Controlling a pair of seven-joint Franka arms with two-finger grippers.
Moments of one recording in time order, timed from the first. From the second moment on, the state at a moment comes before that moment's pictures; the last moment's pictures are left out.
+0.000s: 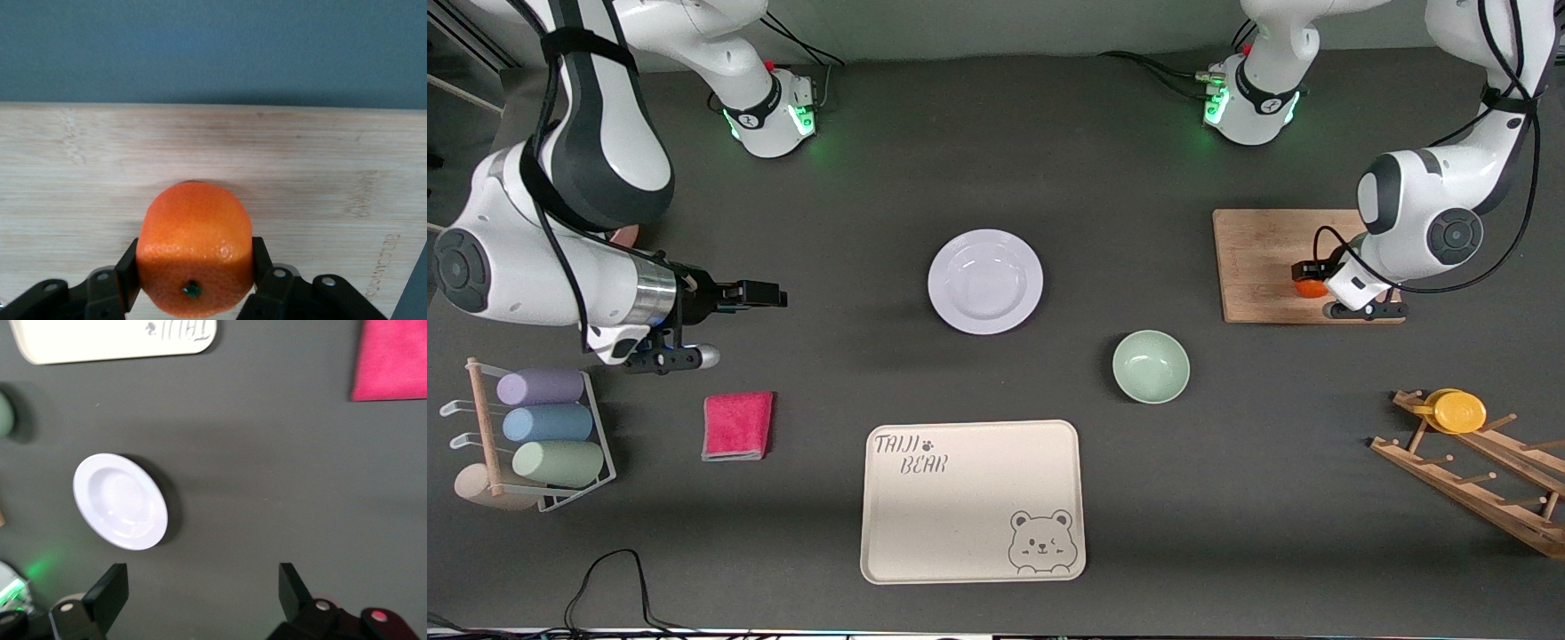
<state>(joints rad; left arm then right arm) 0.11 0.17 0.01 -2.46 0.04 2.35 0.07 0.32 0.24 -0.19 -1.71 0.41 1.67 0.03</state>
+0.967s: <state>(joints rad) 0.05 0.08 -0.01 -1.63 0.04 1.38 0.06 0.25 0.29 -0.19 -1.80 0.63 1.68 -0.07</state>
